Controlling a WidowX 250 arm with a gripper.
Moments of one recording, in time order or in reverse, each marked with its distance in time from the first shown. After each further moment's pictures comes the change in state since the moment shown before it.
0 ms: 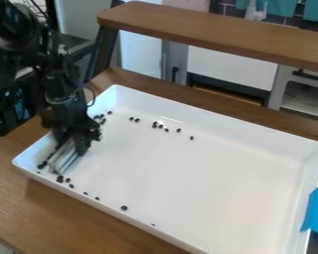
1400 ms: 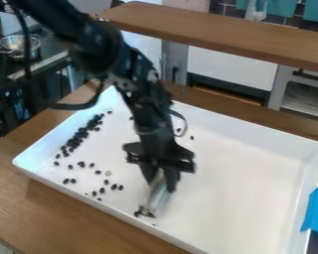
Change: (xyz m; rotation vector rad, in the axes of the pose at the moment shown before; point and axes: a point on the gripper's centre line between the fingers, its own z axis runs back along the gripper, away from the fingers) arm -0.018 -0.135 -0.004 -0.117 -0.018 -0.019
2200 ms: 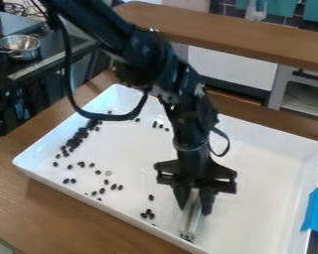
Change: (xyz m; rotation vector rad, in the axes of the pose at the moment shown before) arm -0.017 -0.083 -0.001 -0.062 0.032 0.017
